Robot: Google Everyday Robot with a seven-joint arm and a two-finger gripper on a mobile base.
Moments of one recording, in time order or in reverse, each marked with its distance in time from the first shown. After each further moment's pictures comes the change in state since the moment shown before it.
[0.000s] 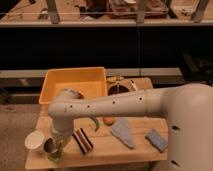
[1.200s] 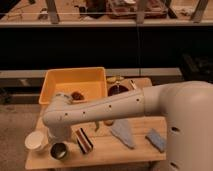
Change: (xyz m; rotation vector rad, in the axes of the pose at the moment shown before) arm -0.002 -0.007 0.001 -0.054 0.088 -0.007
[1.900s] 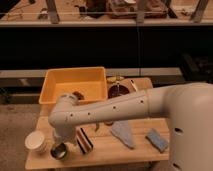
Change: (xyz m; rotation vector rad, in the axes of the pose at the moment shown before) arm 0.002 0.024 0.011 -0.015 -0.002 0.047
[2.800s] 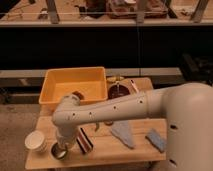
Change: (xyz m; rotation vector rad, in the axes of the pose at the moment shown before) arm -0.001 0.009 0.015 -0.003 -0.040 0.024
